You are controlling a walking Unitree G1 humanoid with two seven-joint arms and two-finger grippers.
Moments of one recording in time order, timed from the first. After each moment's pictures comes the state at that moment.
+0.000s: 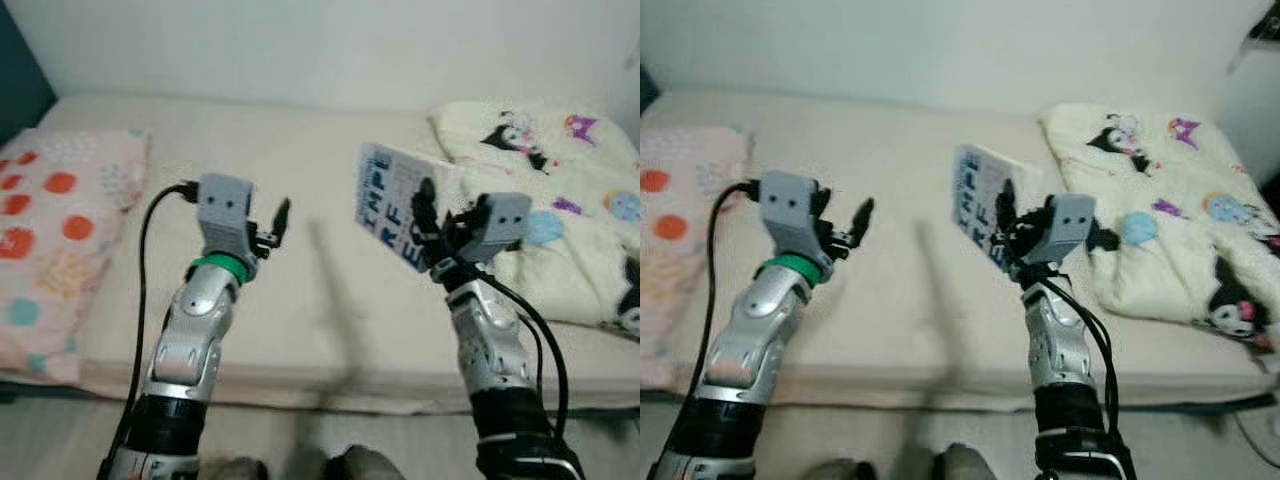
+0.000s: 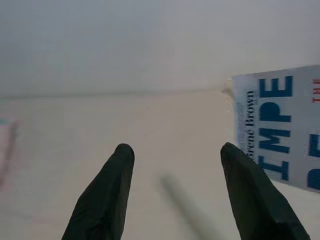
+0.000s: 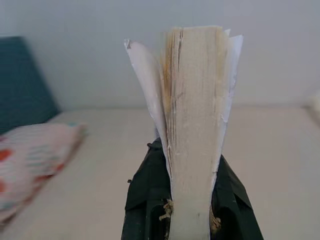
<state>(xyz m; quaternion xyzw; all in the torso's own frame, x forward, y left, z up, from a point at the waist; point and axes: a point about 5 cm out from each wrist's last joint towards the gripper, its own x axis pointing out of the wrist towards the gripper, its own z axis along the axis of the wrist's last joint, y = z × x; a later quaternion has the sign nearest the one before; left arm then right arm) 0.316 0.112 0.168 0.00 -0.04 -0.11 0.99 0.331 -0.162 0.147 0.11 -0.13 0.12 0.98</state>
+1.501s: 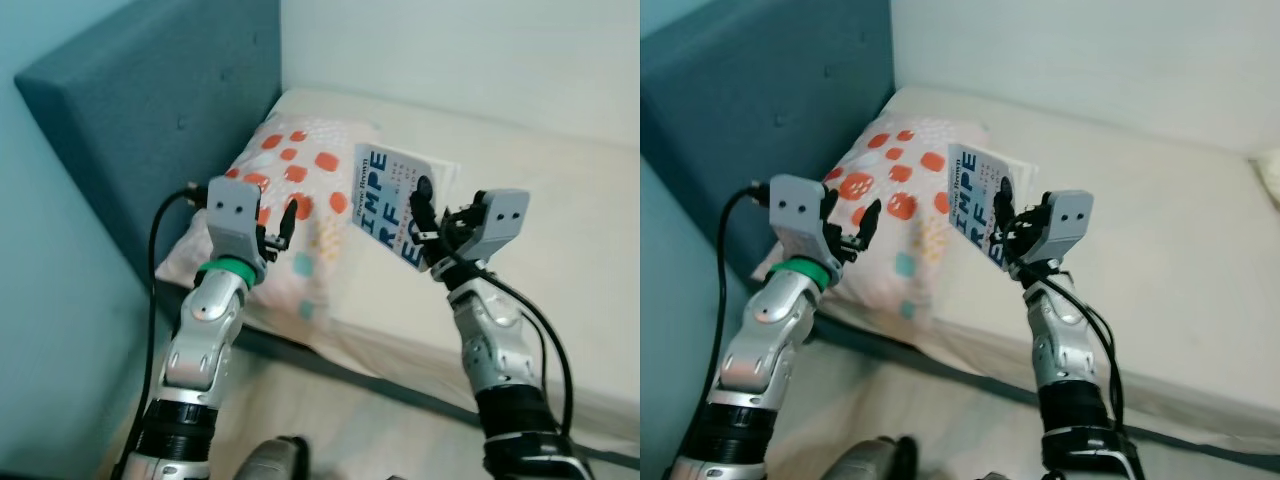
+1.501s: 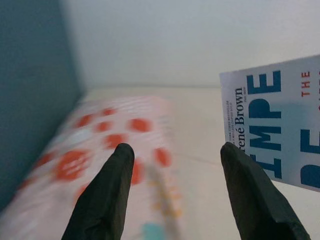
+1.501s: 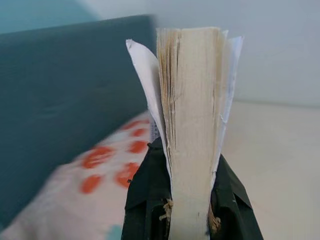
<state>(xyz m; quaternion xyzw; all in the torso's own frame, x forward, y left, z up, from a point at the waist) 0.314 0.110 0.165 0.02 -0.05 -0.11 0.99 0.330 -0.158 0.143 0.11 -0.12 0.12 0.98</state>
